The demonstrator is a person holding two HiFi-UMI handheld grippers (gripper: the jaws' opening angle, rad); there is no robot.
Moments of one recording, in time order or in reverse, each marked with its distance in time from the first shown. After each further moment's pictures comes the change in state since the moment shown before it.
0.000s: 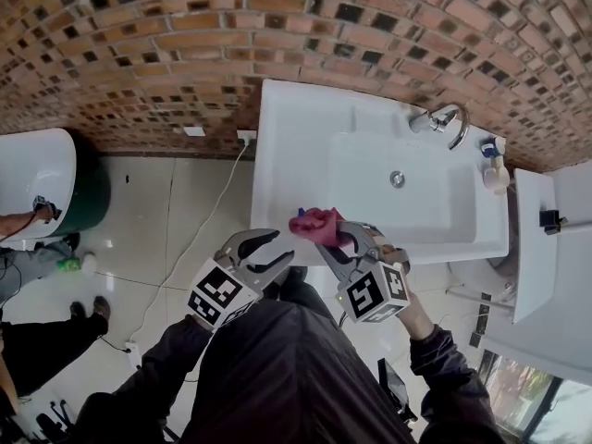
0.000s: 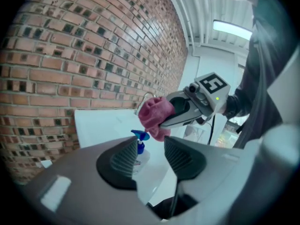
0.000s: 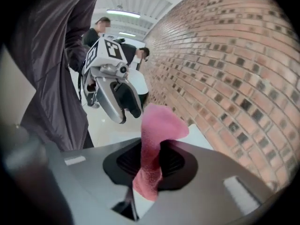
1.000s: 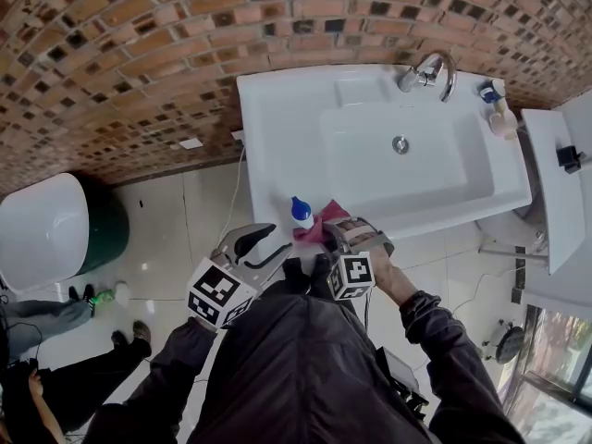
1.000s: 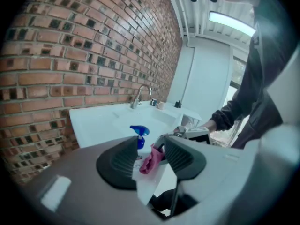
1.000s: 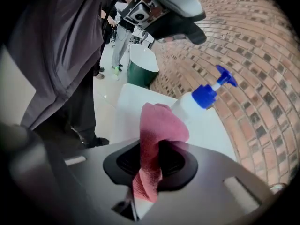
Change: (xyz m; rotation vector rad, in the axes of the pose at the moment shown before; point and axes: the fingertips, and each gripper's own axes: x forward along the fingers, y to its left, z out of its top) left arm 0.000 0.003 -0.008 0.069 0.121 -0.058; right arm 0.100 0.086 -0.124 -0.230 0.194 -0.027
